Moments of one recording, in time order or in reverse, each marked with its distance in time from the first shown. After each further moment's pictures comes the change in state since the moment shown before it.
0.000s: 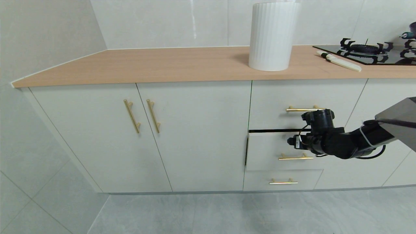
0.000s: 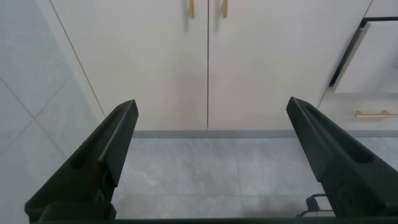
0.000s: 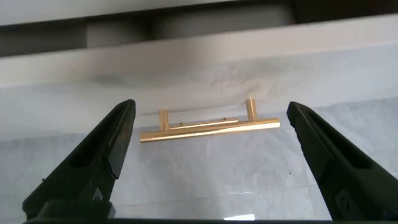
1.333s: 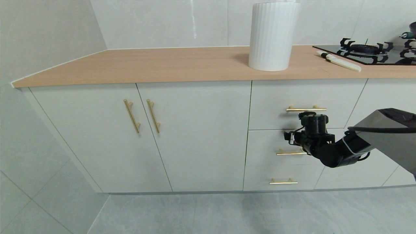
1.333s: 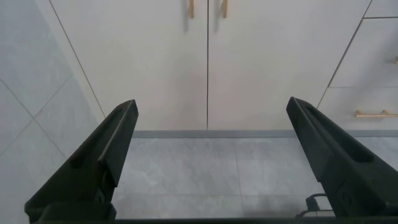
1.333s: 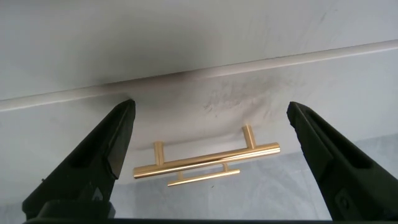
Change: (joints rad) left arm 0.000 0.000 0.000 0.000 0.000 0.000; right arm 0.001 0.129 -0.018 -0.333 -0.080 -0.020
